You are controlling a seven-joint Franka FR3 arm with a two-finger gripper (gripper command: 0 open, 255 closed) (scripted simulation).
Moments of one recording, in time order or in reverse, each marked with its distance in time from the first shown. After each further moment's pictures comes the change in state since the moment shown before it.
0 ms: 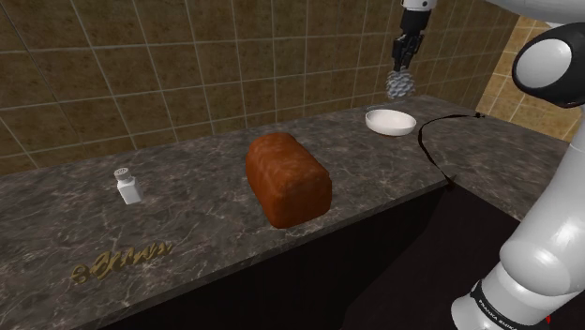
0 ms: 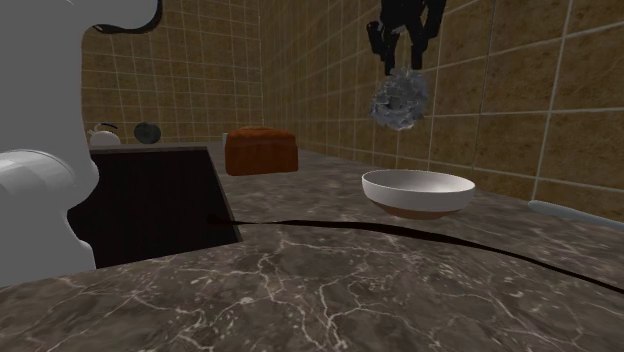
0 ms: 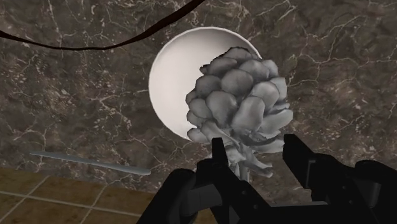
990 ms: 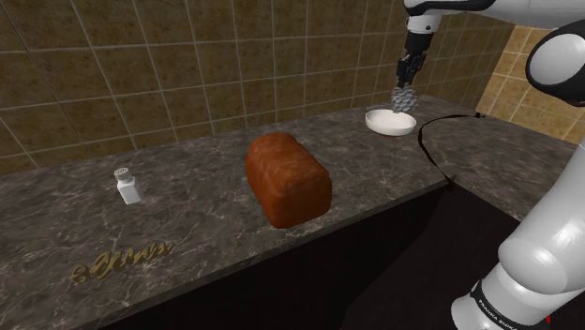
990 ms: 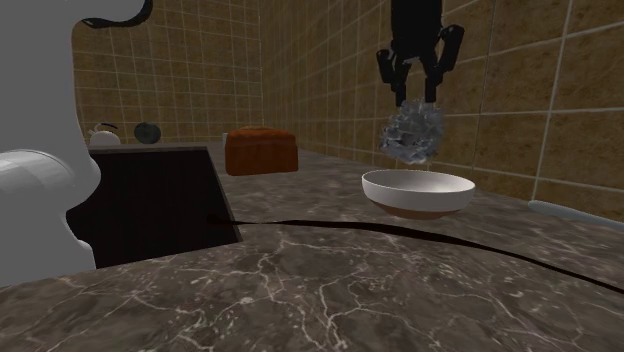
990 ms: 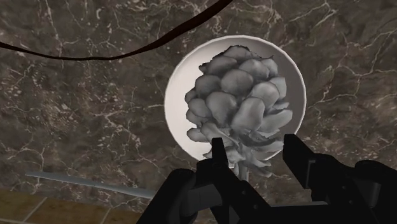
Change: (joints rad) arm -0.031 -0.053 -0.022 -0.229 -0.003 0.177 -0.059
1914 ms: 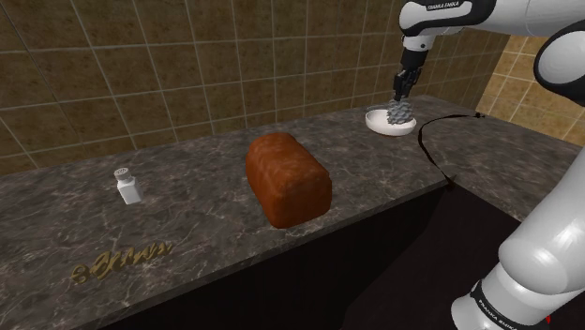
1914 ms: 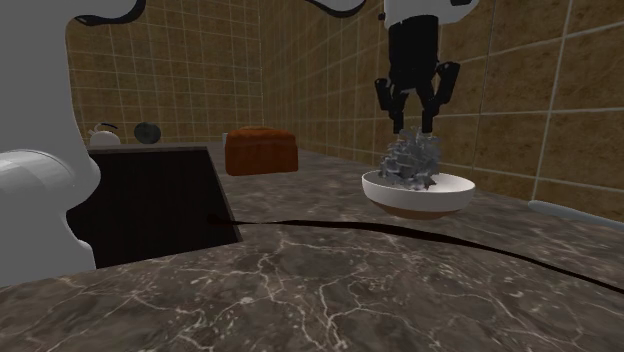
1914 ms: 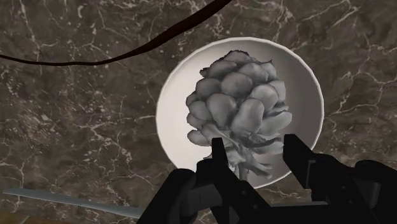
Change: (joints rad) arm 0.005 -0.031 0.002 -0.165 -0.007 0.135 0.006
